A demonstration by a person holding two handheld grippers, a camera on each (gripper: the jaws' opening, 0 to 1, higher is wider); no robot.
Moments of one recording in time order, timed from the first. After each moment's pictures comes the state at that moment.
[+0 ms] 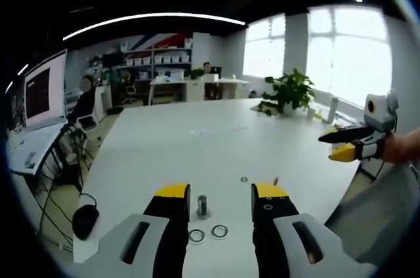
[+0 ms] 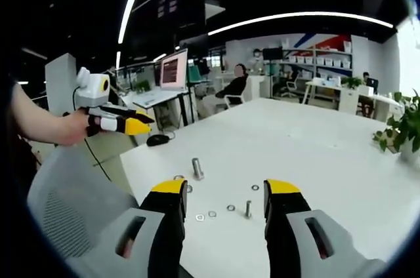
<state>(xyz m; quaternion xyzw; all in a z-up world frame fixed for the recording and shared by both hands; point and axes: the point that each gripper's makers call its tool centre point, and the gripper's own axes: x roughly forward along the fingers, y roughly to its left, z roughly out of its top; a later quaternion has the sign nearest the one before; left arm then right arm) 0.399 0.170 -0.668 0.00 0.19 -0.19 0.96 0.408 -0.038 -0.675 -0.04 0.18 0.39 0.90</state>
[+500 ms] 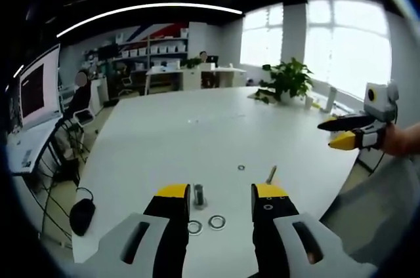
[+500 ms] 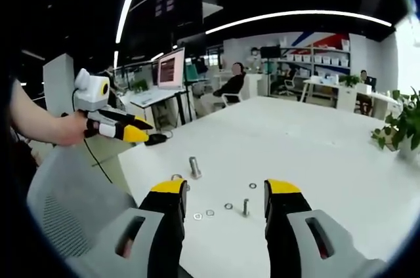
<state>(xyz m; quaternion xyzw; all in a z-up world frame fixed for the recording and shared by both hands) 0.399 0.166 -0.690 0.01 0.24 -0.20 0.95 0.412 -0.043 -0.679 -0.04 0.18 0.38 0.90</state>
